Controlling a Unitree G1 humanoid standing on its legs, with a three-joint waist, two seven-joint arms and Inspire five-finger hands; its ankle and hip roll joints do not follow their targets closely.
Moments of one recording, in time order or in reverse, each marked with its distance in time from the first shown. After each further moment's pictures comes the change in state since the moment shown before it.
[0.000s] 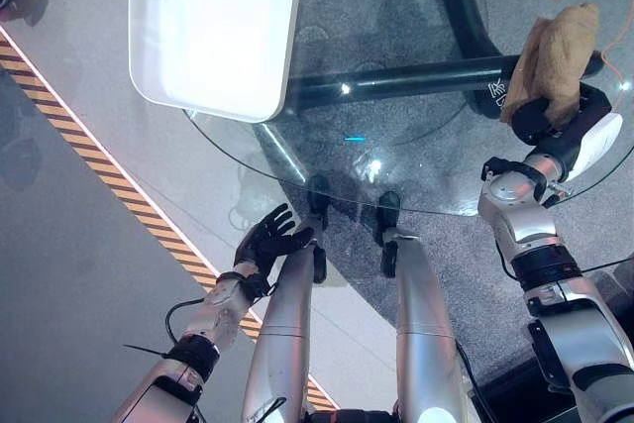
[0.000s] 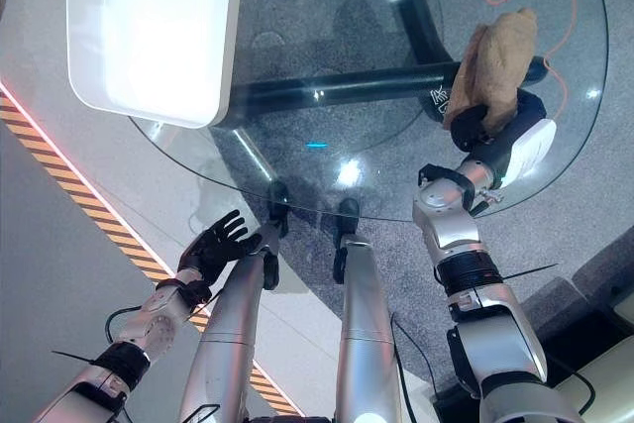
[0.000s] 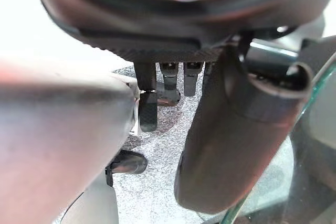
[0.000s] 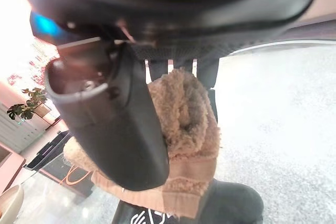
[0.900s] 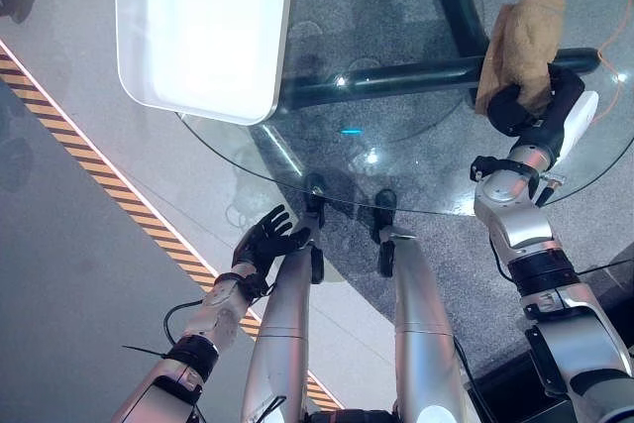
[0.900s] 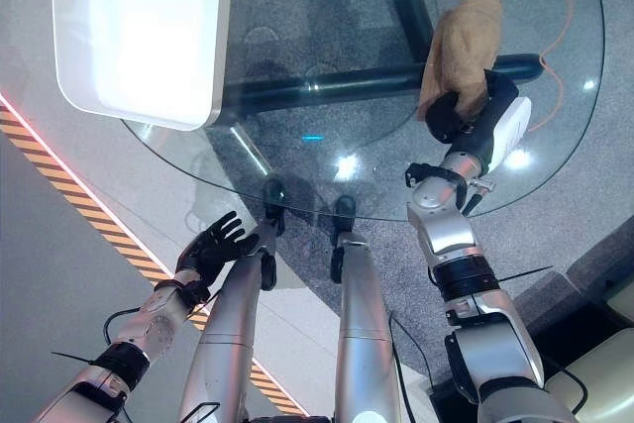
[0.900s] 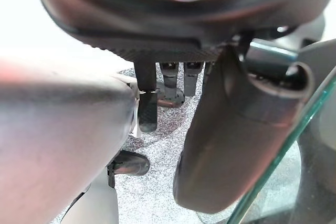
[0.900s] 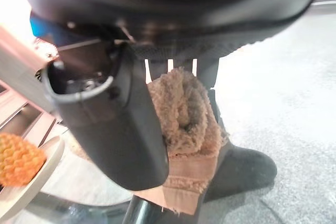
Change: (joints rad) left arm 0.002 -0.006 0.007 0.023 -0.011 -0.003 0.004; right arm 0.036 0.018 0.003 -0.122 -0.148 0.045 0.222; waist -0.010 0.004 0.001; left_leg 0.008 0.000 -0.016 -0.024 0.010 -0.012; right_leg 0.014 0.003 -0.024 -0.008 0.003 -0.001
